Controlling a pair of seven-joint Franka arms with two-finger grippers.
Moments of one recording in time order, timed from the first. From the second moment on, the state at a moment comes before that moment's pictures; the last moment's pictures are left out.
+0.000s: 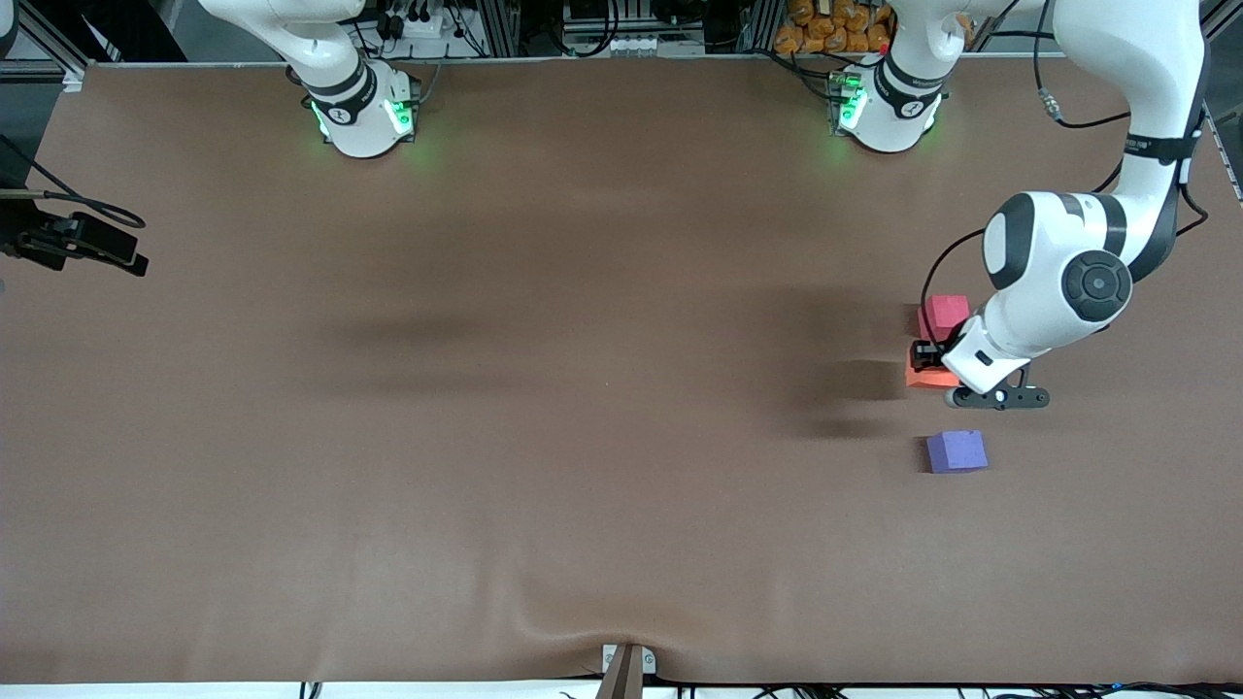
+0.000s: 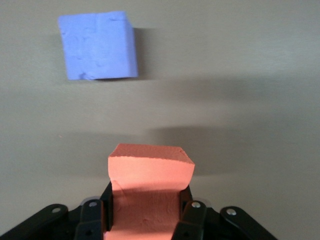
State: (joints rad) left arm -0.09 0.28 0.02 -2.10 -0.02 2.32 -0.02; right arm 0.00 0.03 -0.07 -1.54 0.02 1.50 0.02
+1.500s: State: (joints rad) left arm -0.01 0.36 0.02 -2.21 -0.02 2.61 0.06; right arm 0.00 0.03 -0.07 -1.54 0.02 1.51 0.02
